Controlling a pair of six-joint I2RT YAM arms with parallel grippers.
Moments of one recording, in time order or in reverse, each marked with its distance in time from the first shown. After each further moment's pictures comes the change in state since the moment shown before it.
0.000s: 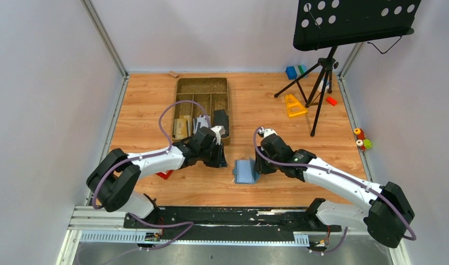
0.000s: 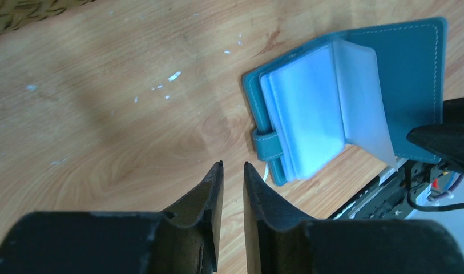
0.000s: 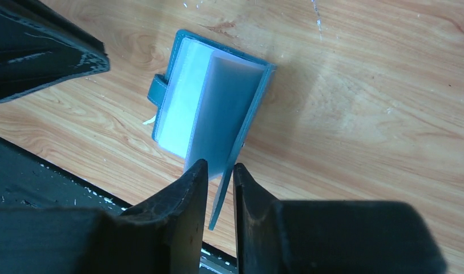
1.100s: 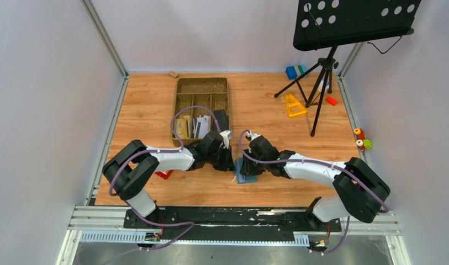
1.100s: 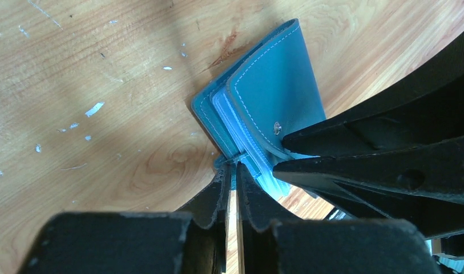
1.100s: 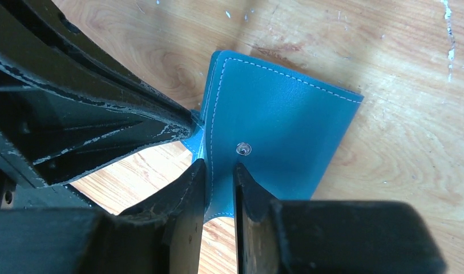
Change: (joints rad) left arm -0.061 0.184 -0.007 0.242 0.091 -0.074; right arm 0.008 0.277 -0.062 0.348 -0.140 0.071
